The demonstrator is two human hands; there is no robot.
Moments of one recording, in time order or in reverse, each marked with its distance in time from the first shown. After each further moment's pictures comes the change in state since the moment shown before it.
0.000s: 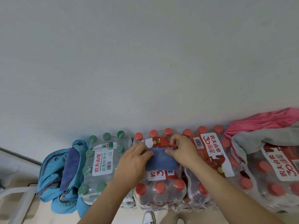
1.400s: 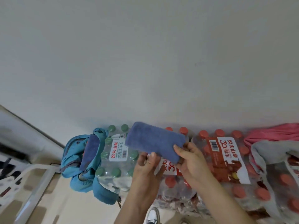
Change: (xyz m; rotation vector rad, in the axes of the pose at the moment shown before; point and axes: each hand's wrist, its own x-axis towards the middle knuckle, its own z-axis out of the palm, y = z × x) left_hand -0.029 0.069 -0.028 -2.050 0.423 -1.036; right_hand -0.053 -0.038 0.016 1.317 -0.163 0.172
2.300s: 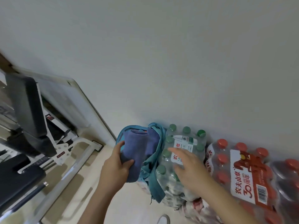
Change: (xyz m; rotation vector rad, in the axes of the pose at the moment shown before) left_hand -0.049 0.194 -0.184 1.370 0.605 0.309; right_hand 0.012 0.099 0.143 -1.521 -0.543 -0.273
